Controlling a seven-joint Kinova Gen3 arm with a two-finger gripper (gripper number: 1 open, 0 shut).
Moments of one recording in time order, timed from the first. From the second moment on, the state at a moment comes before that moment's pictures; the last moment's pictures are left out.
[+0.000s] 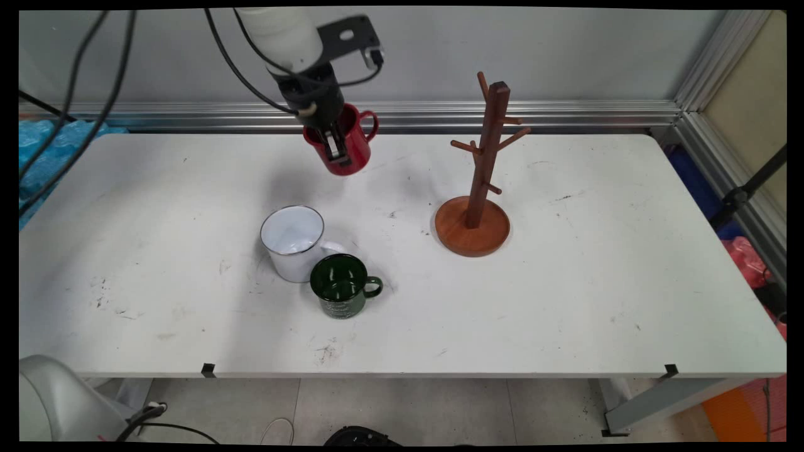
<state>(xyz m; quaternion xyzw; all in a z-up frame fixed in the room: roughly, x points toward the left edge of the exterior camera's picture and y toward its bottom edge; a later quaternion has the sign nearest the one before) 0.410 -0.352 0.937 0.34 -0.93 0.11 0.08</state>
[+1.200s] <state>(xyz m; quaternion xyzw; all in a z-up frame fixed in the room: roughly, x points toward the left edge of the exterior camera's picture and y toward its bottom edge) 0.404 -0.388 0.829 0.33 -0.94 0.08 0.03</state>
